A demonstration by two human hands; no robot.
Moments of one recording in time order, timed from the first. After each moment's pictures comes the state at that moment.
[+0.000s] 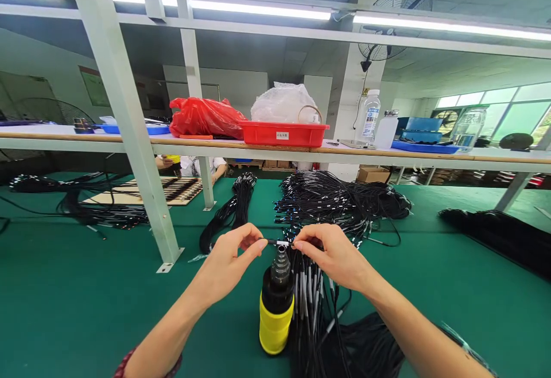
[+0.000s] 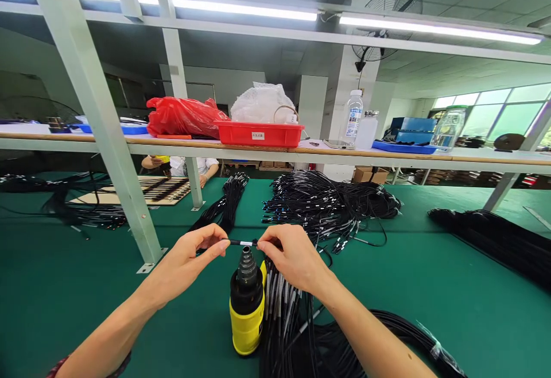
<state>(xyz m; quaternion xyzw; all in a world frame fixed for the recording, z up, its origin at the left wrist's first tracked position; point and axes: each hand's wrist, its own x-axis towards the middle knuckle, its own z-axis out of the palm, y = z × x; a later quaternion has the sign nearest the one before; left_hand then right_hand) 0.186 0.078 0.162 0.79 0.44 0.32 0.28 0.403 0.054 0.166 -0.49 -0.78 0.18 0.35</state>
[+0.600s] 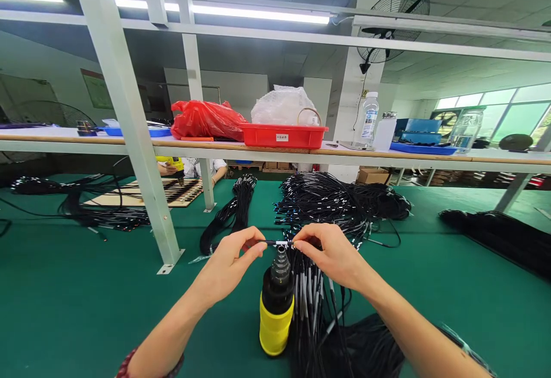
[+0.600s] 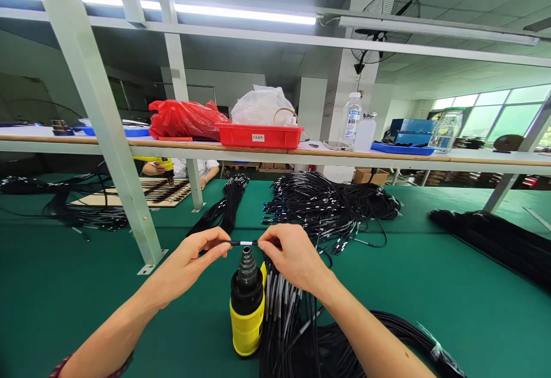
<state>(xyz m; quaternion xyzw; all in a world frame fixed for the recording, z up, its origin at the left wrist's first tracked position) 0.185 0.076 0.163 0.80 0.42 0.31 0.29 0.403 0.055 0.164 -0.50 -0.78 0.16 0.36</state>
